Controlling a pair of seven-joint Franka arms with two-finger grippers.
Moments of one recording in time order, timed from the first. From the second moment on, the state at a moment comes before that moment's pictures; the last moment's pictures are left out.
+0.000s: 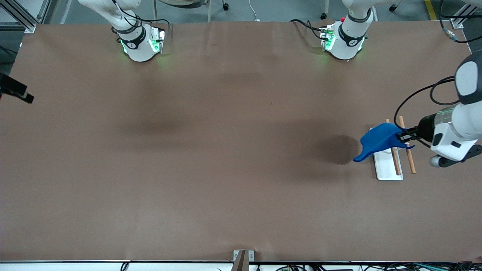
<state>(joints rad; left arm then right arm) 0.21 0.31 -0.22 -1.51 -0.01 1.61 -0.38 -0.09 -0.03 -0.05 -1.48 0.04 1.46 -0.03</state>
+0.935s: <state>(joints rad) 0.34 0.36 -0.22 -1.52 0.11 1.61 -0.24 -0.04 -0.02 -0.09 -1.51 0.00 1.46 -0.03</state>
